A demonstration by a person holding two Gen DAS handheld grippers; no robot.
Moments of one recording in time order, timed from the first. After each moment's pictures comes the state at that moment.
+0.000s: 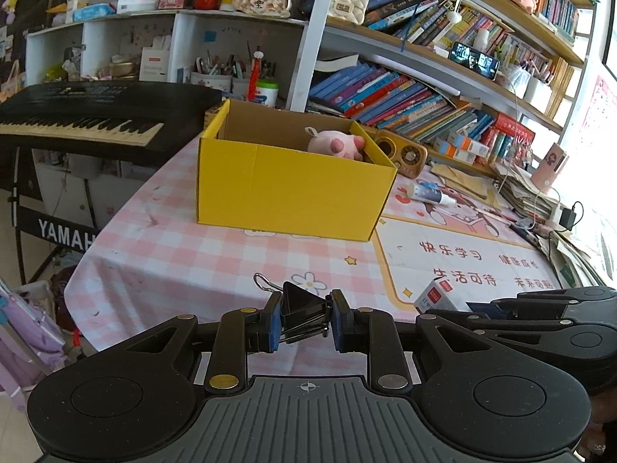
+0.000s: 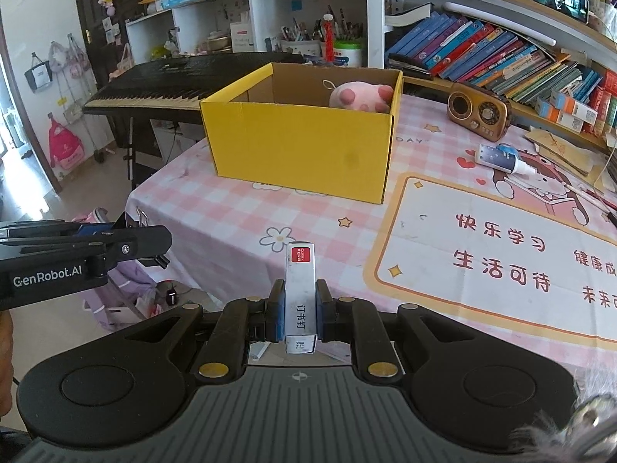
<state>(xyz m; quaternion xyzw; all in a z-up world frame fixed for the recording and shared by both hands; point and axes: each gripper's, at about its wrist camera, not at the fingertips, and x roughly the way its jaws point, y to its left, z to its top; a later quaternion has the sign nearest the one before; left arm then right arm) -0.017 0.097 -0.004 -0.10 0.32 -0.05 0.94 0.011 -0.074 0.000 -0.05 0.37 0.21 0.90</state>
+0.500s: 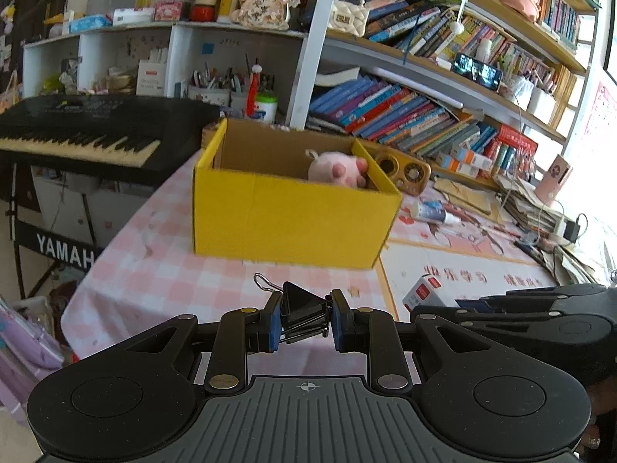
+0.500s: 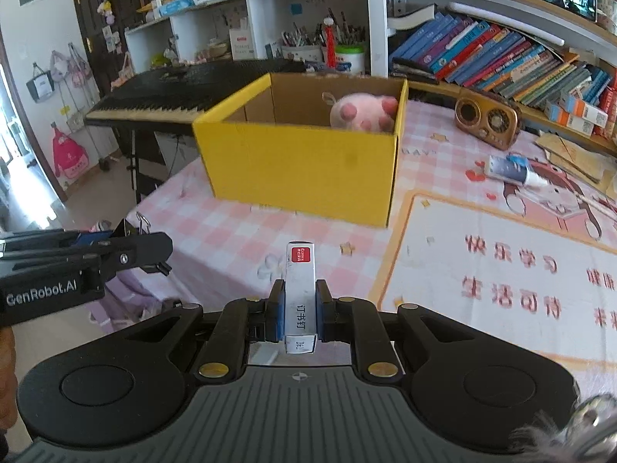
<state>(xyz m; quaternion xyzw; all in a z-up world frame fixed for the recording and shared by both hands) 0.016 0.099 0.012 -0.09 0.30 -0.05 0.95 0.054 -0.070 0.014 -0.02 0.36 0.23 0.90</state>
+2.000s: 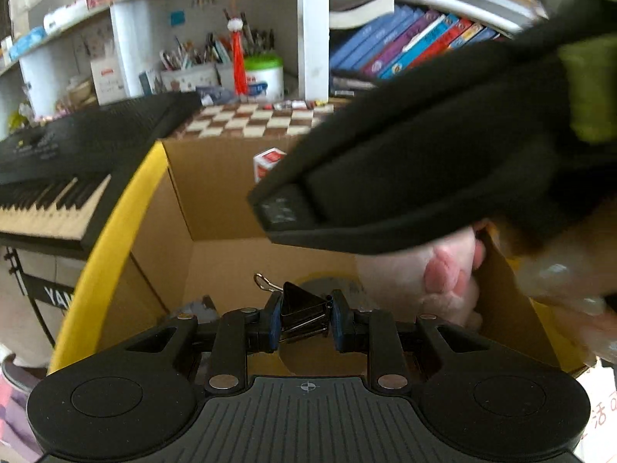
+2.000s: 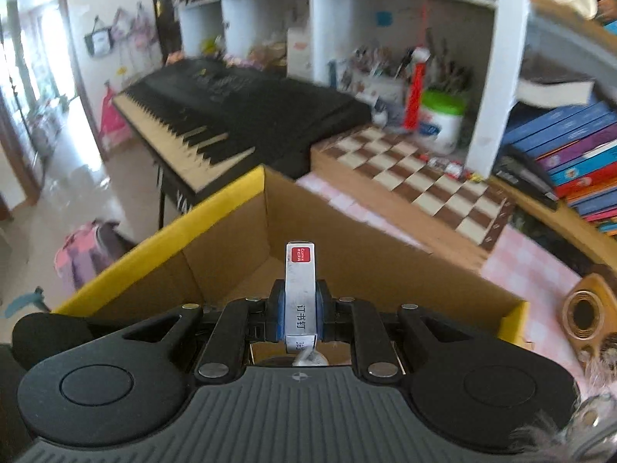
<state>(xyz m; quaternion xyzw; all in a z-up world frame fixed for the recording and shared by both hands) 0.274 0.073 -0.028 0.00 0.39 0.00 0.92 0.356 0.034 0.014 -0.13 0.36 0.36 0.85</state>
